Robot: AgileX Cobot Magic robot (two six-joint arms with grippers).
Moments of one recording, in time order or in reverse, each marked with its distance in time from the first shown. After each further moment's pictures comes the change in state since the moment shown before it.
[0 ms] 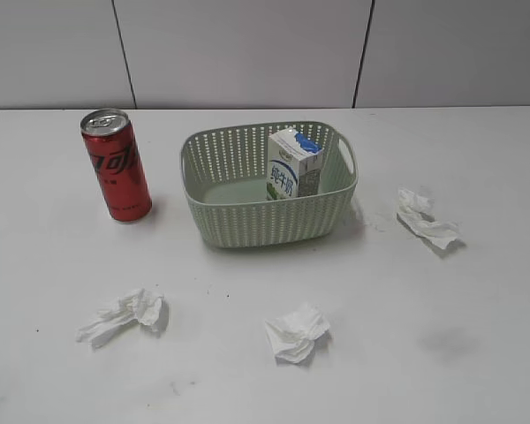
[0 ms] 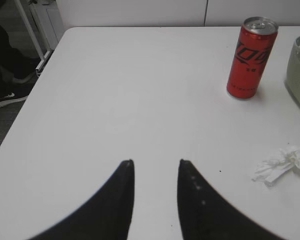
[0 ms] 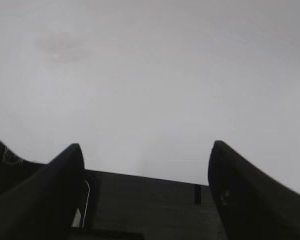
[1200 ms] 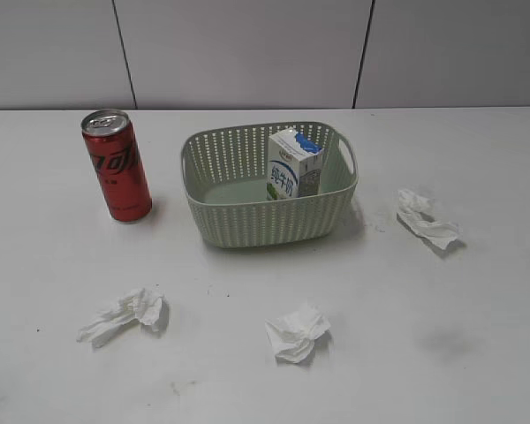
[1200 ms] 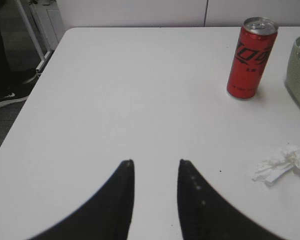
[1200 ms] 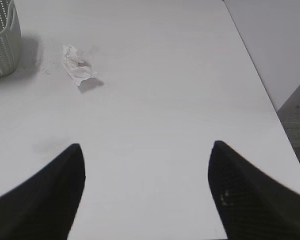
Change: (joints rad) left arm 0.000 0.000 0.000 0.000 0.000 0.000; right arm -0.276 -0.600 0.105 0.104 -0.088 -0.108
